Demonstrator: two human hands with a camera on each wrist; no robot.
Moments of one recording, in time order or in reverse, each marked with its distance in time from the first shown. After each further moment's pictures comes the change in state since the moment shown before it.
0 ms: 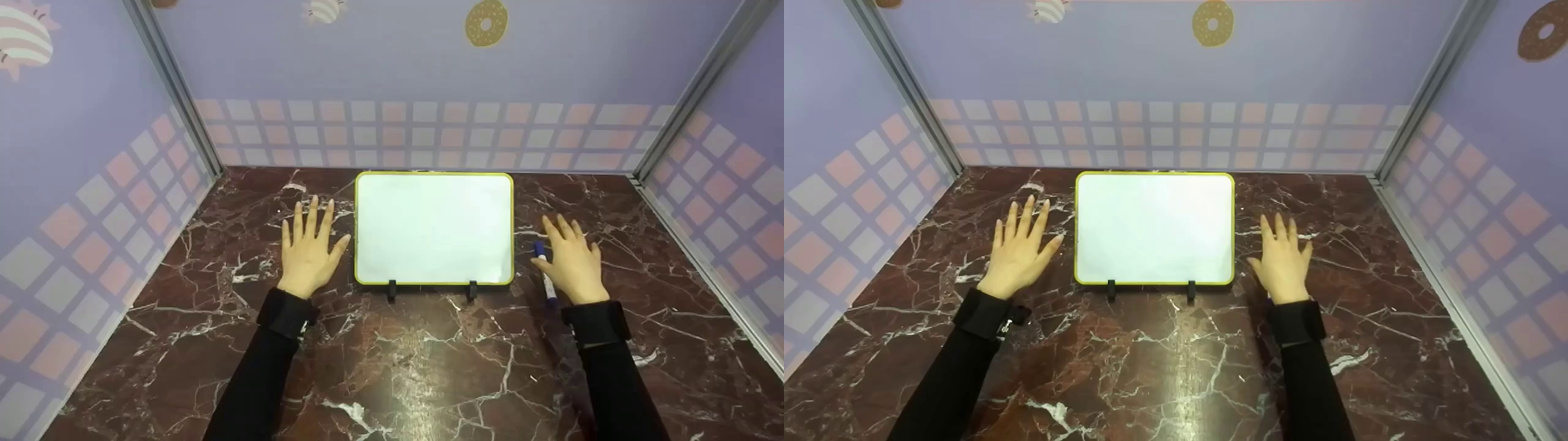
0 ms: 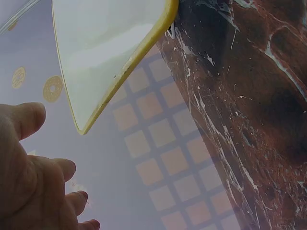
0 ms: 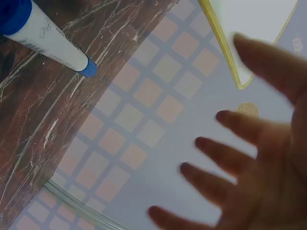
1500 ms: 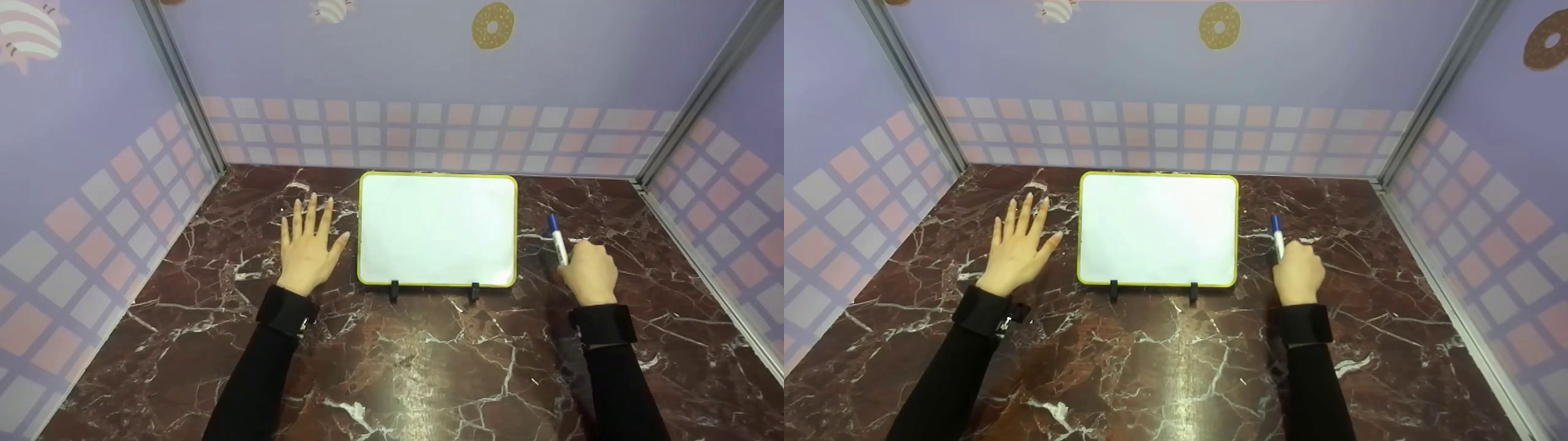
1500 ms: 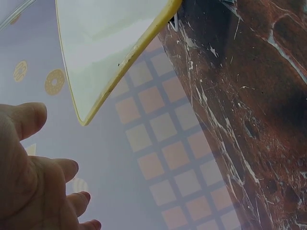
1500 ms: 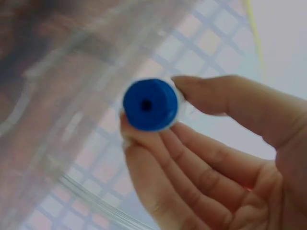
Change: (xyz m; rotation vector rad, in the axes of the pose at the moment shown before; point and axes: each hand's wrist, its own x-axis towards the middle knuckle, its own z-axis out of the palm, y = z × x) left_hand 0.000 -0.004 -0.005 0.010 0.027 -0.014; right_hand -0.003 0.014 0.000 0.057 0.143 0.180
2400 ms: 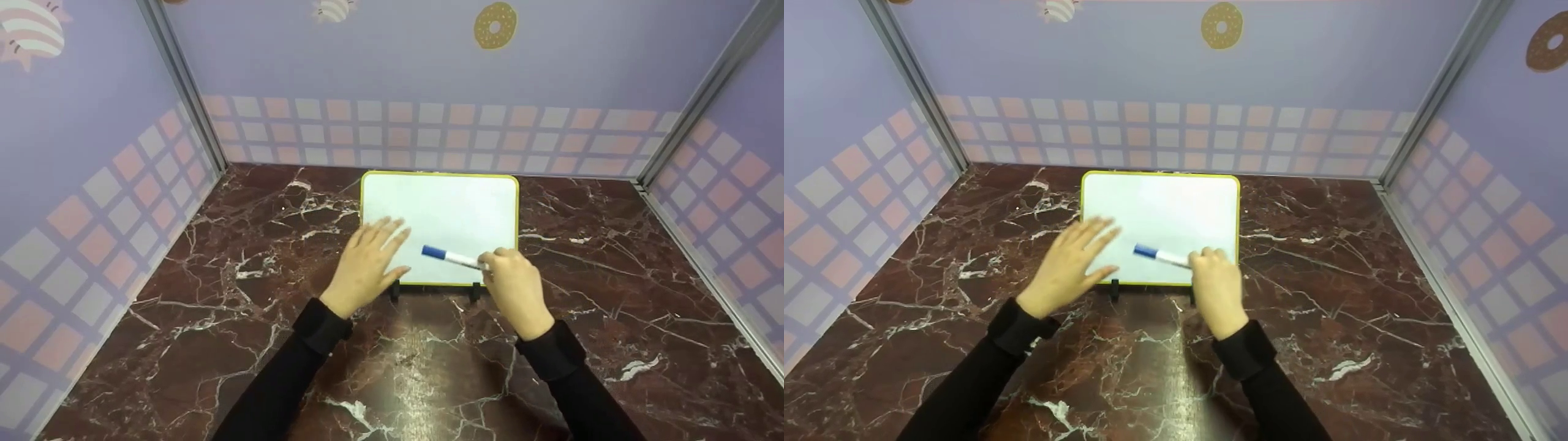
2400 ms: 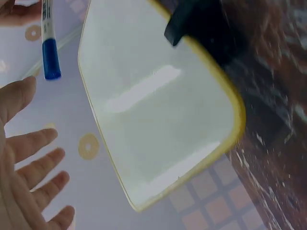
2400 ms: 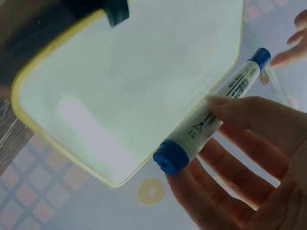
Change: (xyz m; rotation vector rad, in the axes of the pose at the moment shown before) left_hand -0.018 0.069 0.020 0.105 0.129 0.531; right_hand -0.058 -0.115 0.023 0.013 0.222 -0.466
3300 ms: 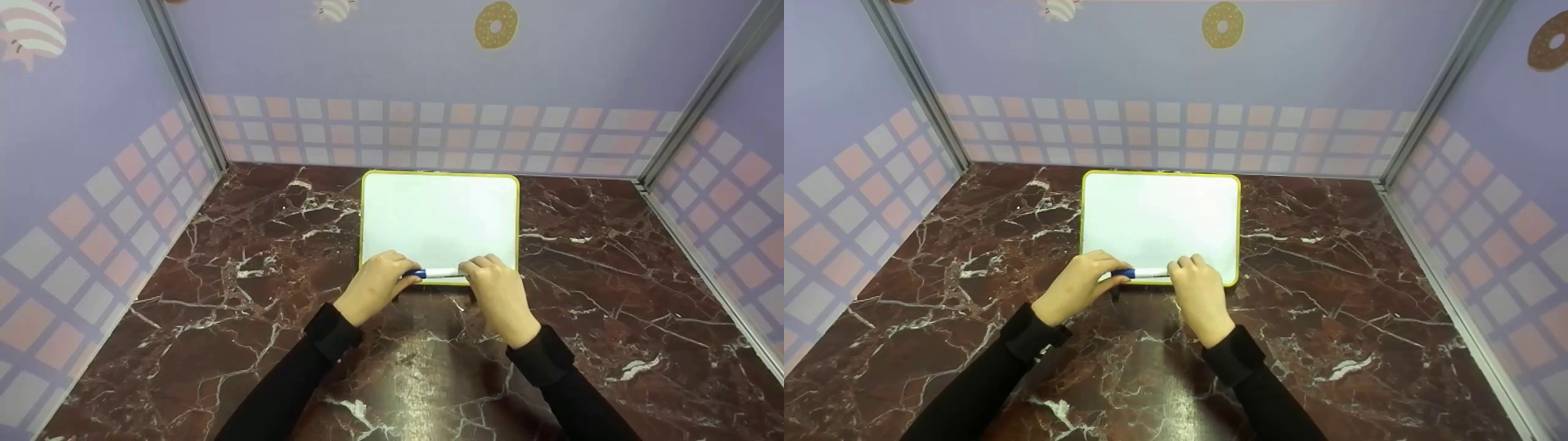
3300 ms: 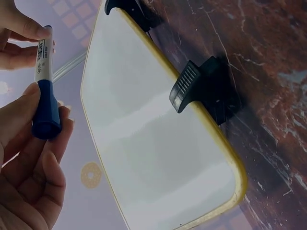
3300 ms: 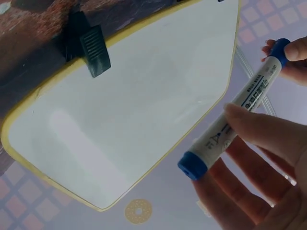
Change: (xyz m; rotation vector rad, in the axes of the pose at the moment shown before) left_hand -0.004 0.019 0.014 -0.309 0.057 0.096; right_hand -0.005 -0.018 0.014 -0.023 0.118 -0.227
